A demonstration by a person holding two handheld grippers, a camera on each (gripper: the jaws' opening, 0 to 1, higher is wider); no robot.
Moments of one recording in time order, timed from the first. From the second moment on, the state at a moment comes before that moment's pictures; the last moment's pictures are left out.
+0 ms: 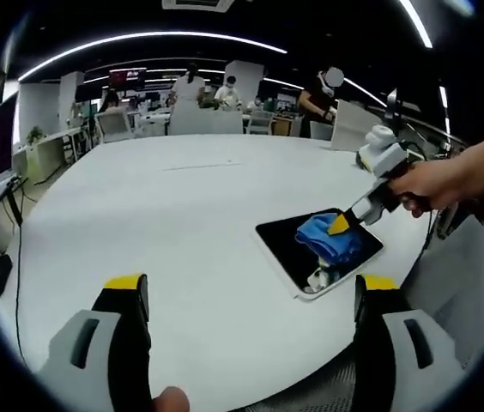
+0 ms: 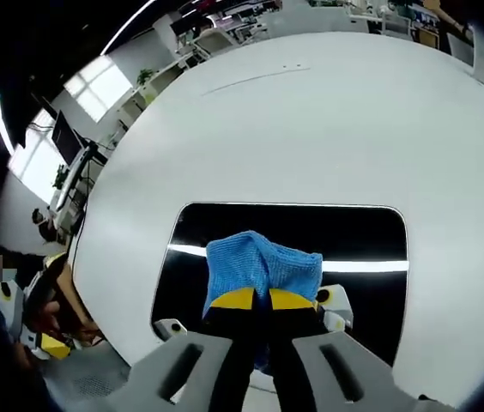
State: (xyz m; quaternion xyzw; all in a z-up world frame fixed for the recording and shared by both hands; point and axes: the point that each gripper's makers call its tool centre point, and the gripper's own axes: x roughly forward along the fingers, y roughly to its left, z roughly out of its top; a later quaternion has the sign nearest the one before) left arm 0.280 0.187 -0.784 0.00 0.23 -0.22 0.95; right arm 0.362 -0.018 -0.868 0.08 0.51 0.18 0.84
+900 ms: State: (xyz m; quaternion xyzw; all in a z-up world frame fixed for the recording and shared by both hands) left arm 0.265 0.180 -0.787 -0.01 0.24 -0.25 0.94; right arm 0.408 -0.017 -0.867 0.06 0.49 0.22 0.84
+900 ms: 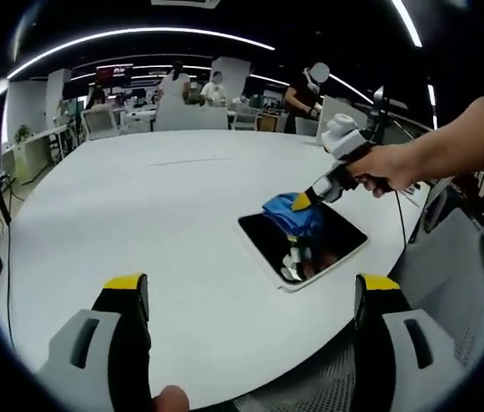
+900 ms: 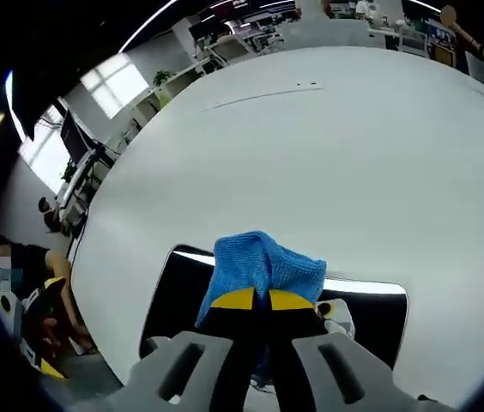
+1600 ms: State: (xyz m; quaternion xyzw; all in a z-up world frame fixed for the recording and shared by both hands) left arm 0.257 0.163 -0.766 -0.07 0.23 -0.27 0.93; right arm 0.409 -0.027 -0.867 0.00 0.46 0.23 0.86
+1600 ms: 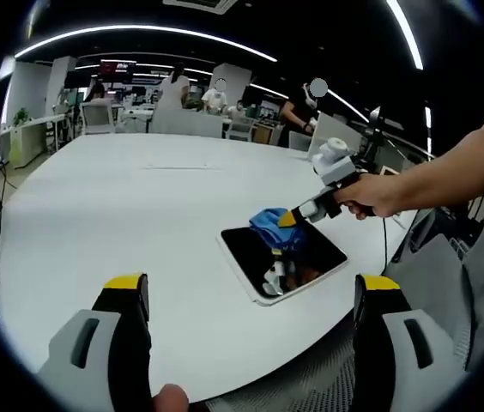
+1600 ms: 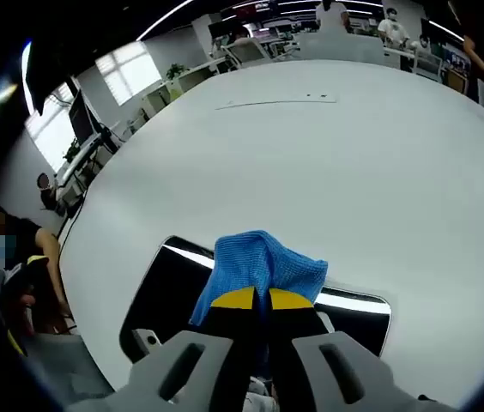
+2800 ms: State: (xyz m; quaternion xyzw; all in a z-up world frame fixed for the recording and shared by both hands) left arm 0.250 0.176 -0.783 0.03 0.24 -0.25 0.94; right arm 0.413 -0.065 -0.867 -0.01 0.50 0.17 0.85
